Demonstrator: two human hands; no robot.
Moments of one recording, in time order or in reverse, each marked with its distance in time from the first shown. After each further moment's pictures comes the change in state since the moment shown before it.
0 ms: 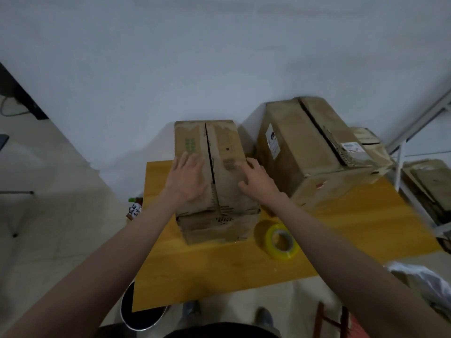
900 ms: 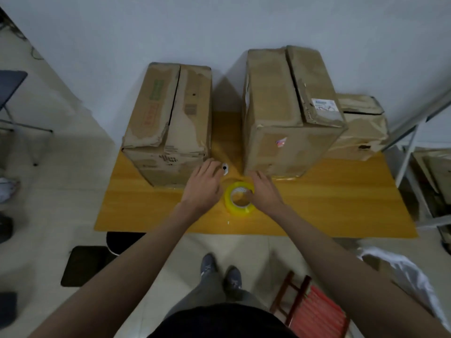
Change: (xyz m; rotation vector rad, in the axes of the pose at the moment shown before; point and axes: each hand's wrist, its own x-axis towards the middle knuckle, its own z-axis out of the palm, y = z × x) left_hand -0.088 0.251 0.094 -0.081 0.099 -0.002; right_hand -0.141 0.193 0.028 -0.024 -0.167 -0.008
